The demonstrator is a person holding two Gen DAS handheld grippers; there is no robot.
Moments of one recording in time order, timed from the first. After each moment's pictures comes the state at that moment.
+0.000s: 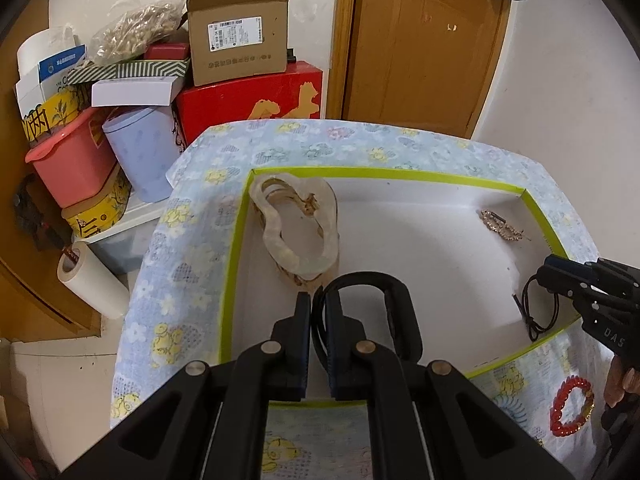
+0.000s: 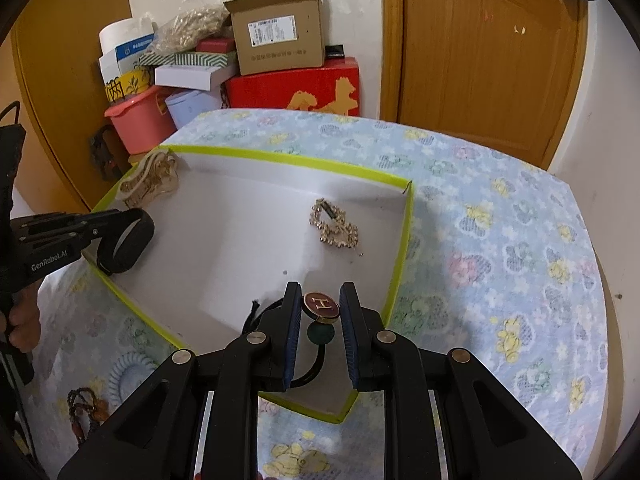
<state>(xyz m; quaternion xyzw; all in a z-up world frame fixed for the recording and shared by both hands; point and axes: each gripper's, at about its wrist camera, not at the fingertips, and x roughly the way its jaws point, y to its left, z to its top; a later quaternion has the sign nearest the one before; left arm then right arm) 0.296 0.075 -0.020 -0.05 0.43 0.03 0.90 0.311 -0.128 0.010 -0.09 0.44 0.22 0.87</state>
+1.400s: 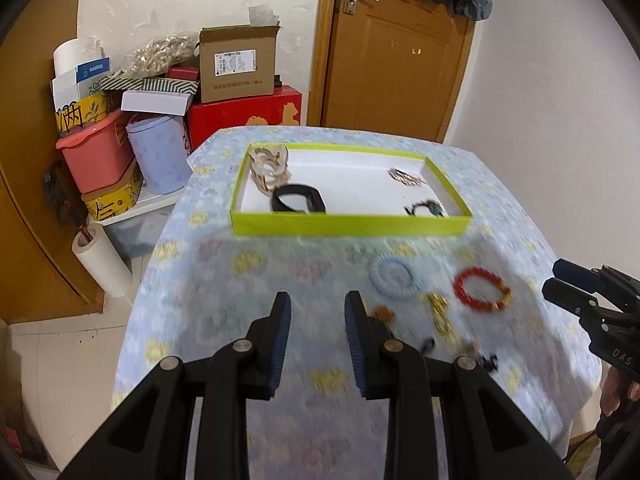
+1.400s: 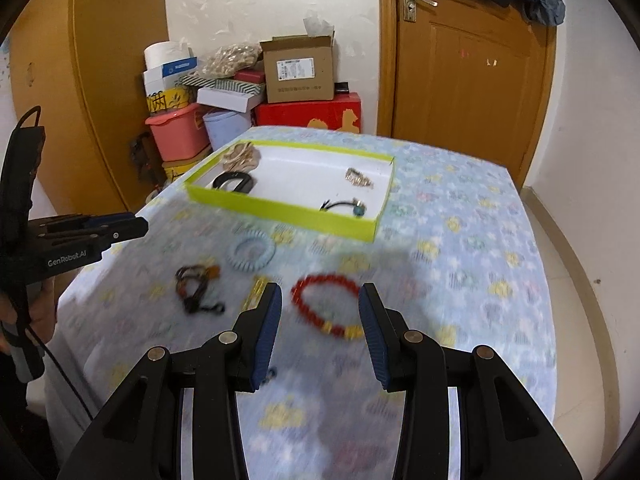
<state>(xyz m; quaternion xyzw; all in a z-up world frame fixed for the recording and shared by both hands) 0.129 0.034 0.022 -0.06 0.39 0.01 0.92 0.118 -0.170 0.068 -0.08 0.38 0.22 0.89</state>
